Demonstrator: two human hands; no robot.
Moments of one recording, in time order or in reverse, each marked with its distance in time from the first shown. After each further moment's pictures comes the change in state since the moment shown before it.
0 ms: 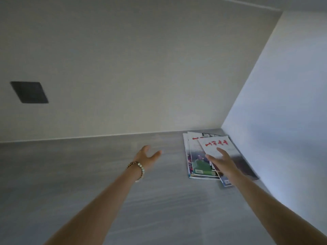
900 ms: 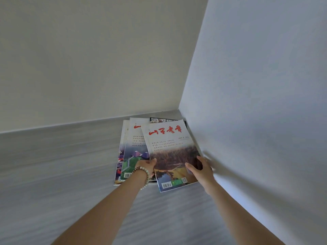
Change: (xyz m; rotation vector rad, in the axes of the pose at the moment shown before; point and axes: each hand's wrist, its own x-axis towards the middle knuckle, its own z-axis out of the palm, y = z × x) left_hand 0.111 0.063 0.338 -0.304 -0.096 -0.479; right_hand 0.155 0.208 -0.135 0.044 0.004 0.256
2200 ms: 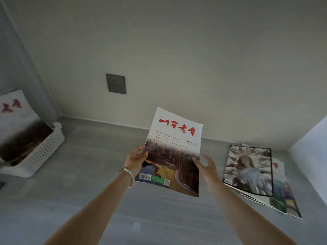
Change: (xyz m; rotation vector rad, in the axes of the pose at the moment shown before) left_hand -0.152 -0.100 -0.511 -0.208 0.364 0.438; right_hand -0.246 -0.190 0.368 -0.036 -0.186 -0.328
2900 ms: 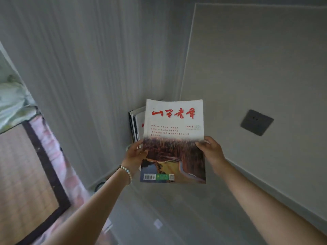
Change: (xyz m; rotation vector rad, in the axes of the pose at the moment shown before) left_hand -0.035 -0.011 -0.393 -0.365 0.598 0.105; right_hand -0.090 -0.257 0.386 0.144 -0.711 -0.420
